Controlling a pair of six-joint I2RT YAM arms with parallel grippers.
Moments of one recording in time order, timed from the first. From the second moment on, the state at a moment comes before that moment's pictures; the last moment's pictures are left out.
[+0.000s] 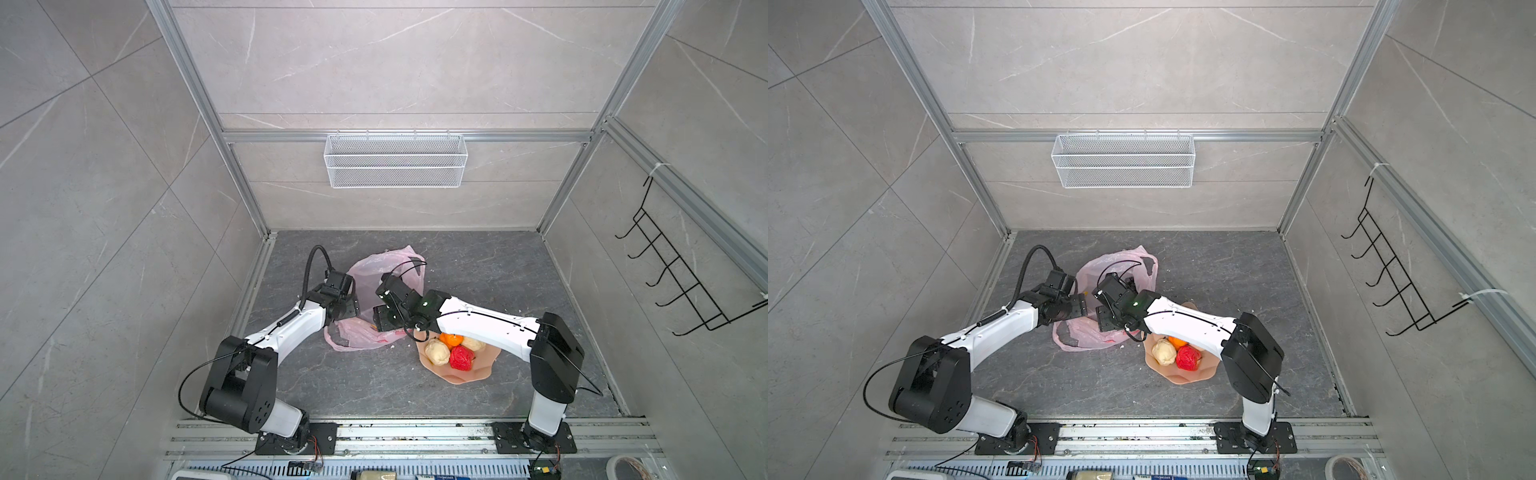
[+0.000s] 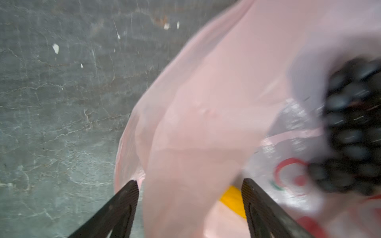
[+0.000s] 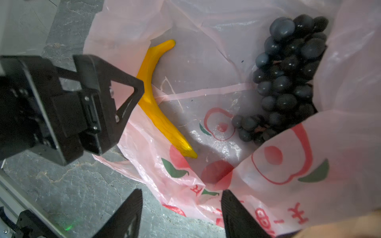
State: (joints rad) left arm -0.37 1.48 0.87 -0.48 -0.19 -0.54; right arm 0.97 1.86 1.47 -0.57 0.10 0.60
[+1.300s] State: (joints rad) left arm -0.16 1.43 0.54 -0.07 0.17 -0.59; right arm 0.97 2.41 2.05 -0.63 -0.07 0.42
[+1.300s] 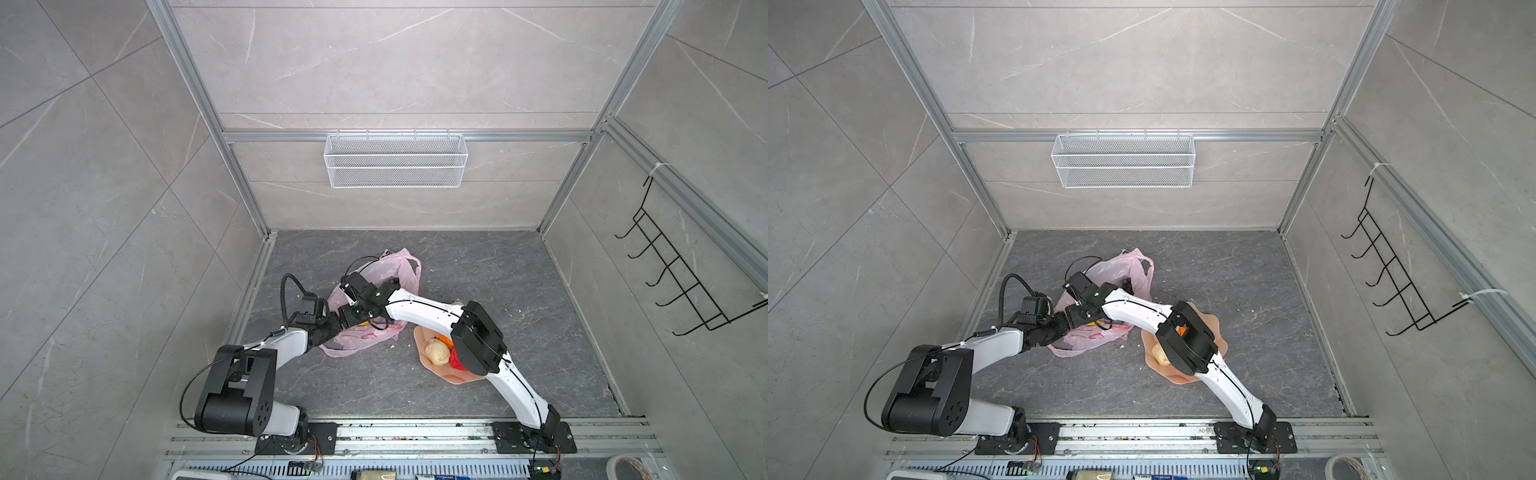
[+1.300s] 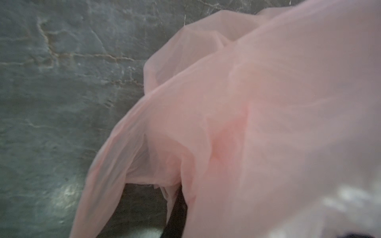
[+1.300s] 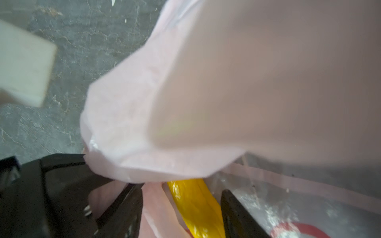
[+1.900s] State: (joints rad) left arm -0.16 1.42 0.54 -0.07 0.16 -0.59; right arm 0.97 2.52 2.20 -0.78 0.10 0.35
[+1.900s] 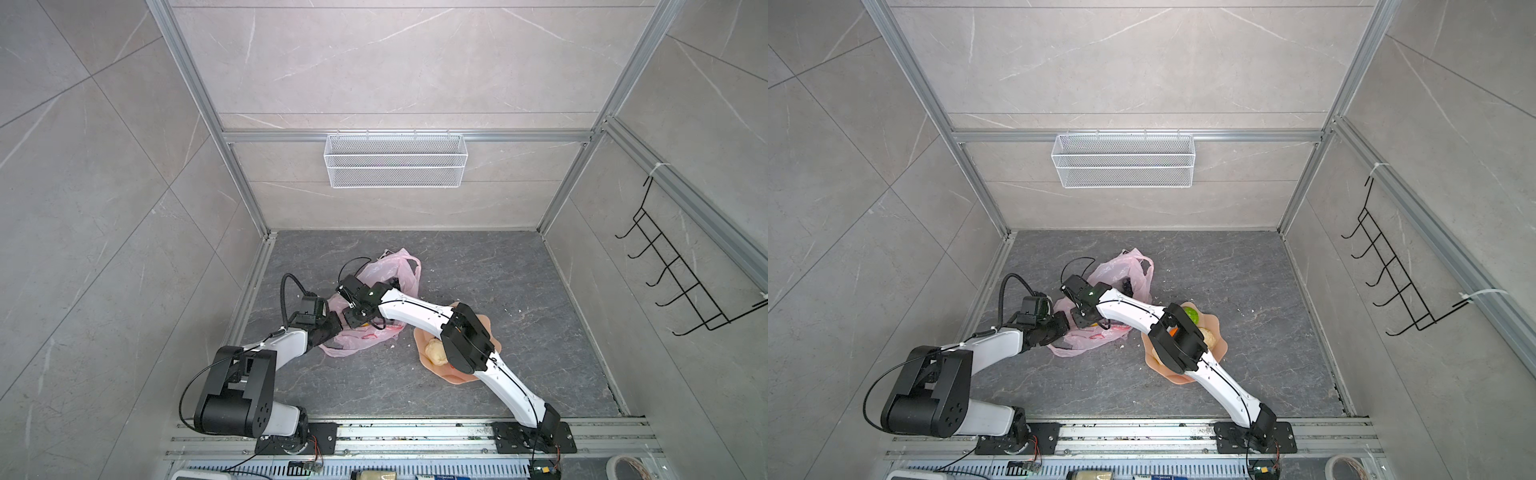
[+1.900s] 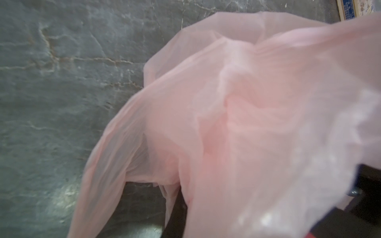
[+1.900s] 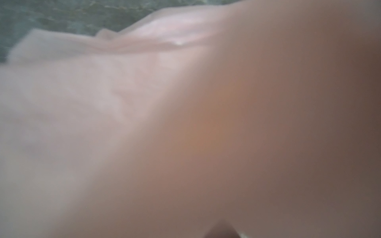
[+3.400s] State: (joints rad) left arm -0.37 1.34 0.56 -0.11 -0.02 -0.47; right arm 0.90 2.09 1.80 -0.55 0.14 0.38
